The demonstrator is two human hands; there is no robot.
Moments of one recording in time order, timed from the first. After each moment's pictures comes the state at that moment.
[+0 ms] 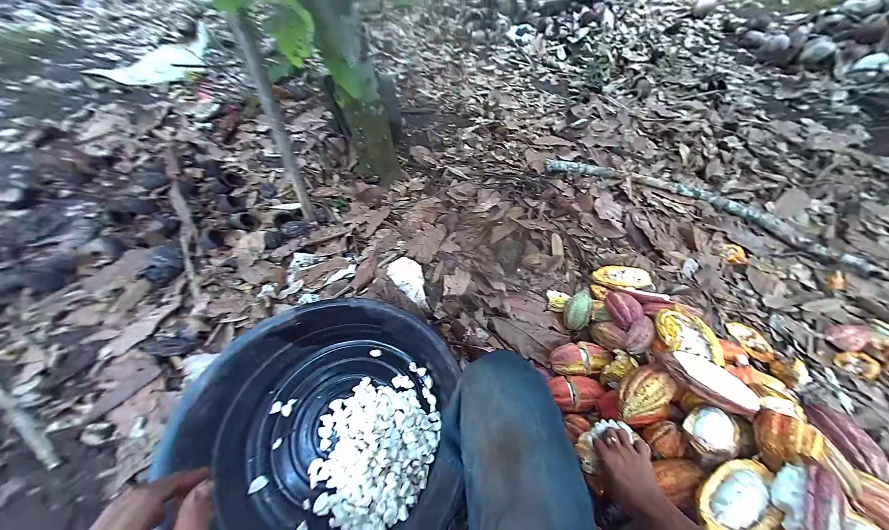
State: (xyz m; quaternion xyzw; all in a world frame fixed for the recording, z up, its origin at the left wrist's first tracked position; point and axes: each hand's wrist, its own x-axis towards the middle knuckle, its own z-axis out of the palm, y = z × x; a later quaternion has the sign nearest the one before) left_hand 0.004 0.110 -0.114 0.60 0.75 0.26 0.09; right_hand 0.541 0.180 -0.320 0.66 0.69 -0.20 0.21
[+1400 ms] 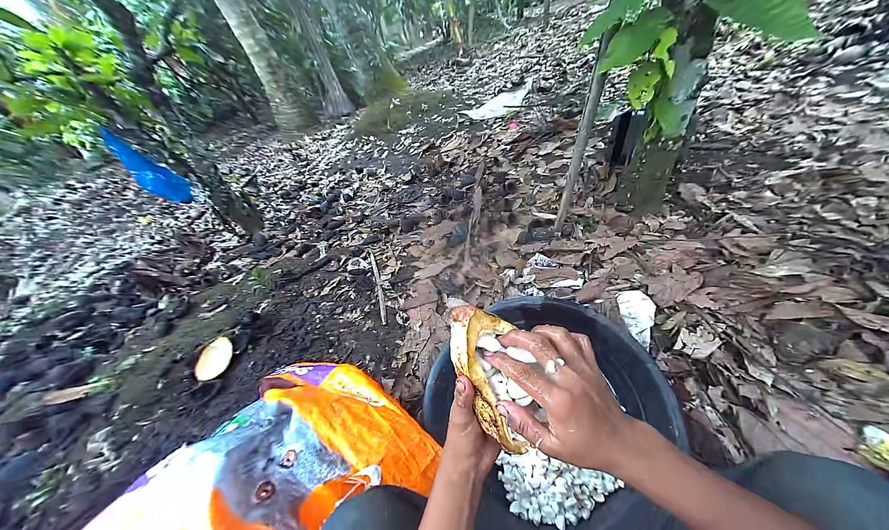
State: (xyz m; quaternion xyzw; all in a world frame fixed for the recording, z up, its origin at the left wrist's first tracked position) left_hand 0.021 0.114 -0.103 0.17 0.33 0.85 0.38; right_hand 0.116 0.230 -0.090 0.05 0.91 -0.12 -0.39
